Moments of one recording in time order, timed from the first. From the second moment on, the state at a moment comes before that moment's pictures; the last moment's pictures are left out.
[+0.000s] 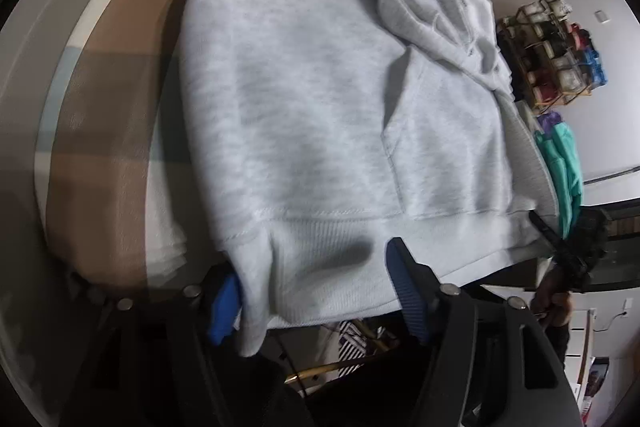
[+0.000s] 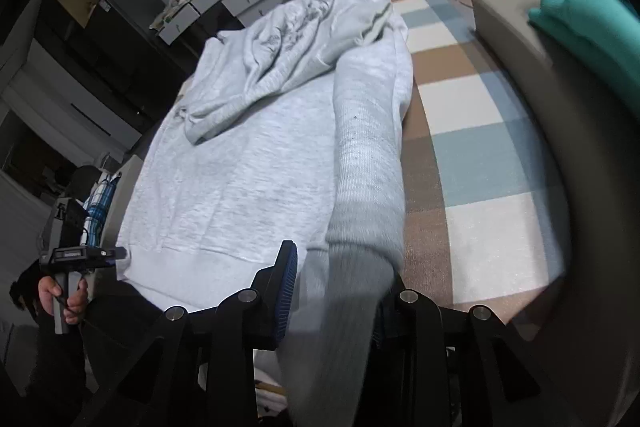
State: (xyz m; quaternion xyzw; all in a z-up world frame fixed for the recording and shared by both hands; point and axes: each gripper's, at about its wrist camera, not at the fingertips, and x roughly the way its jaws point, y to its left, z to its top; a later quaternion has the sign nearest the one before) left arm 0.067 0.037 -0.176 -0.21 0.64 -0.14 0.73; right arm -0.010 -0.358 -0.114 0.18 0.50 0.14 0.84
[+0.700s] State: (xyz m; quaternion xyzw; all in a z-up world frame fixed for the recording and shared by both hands) left arm -0.034 0.033 -0.117 -0.14 0.60 -0.16 0.77; right arm -0.100 -0.365 -0.065 0.17 0.46 0.16 0.86
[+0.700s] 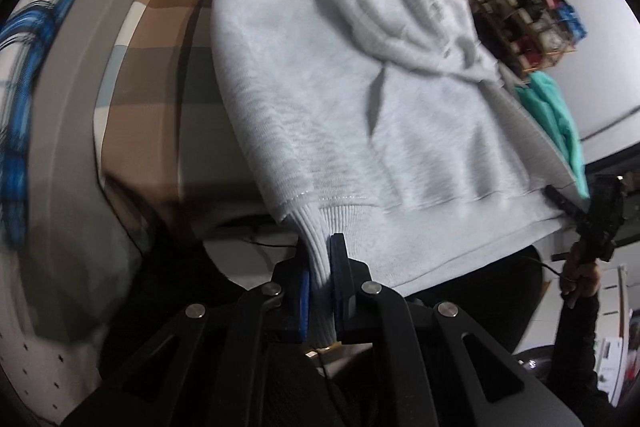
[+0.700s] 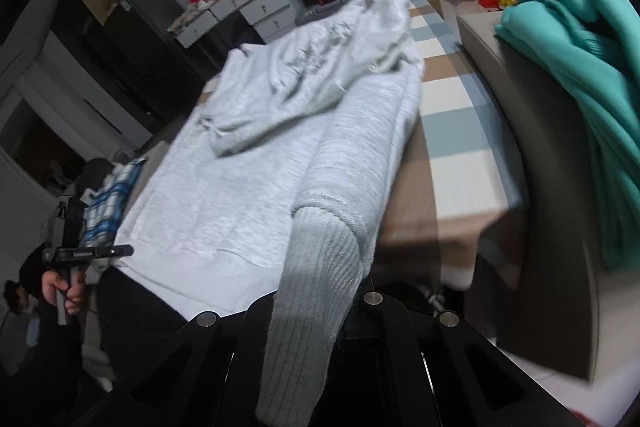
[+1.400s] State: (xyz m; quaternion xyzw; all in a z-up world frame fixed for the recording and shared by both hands) left arm 0.275 0.021 -0.017 -0.28 0.54 -0.20 0.77; right arm 0.202 -0.417 0.031 0.27 0.44 0.04 0.86
